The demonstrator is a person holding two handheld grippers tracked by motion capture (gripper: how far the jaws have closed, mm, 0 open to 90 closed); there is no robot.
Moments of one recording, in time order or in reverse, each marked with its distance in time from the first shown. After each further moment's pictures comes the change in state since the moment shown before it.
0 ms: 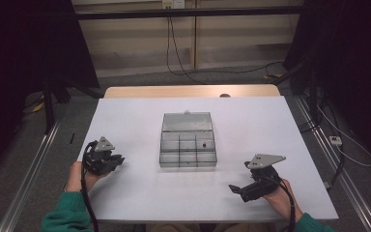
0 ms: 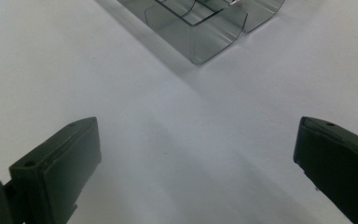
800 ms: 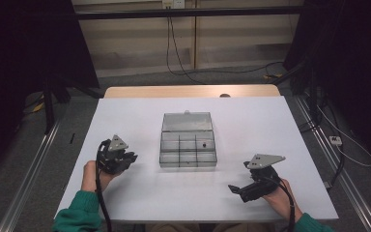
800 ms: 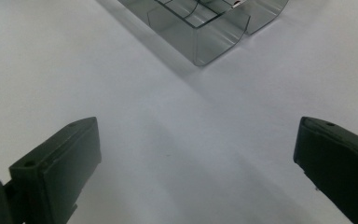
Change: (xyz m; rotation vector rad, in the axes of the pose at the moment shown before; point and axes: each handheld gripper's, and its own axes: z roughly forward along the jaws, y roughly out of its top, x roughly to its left) left arm -0.035 0.026 0.007 -0.050 -0.001 0.006; right arm 0.001 0.001 0.000 -0.001 0.005 -0.007
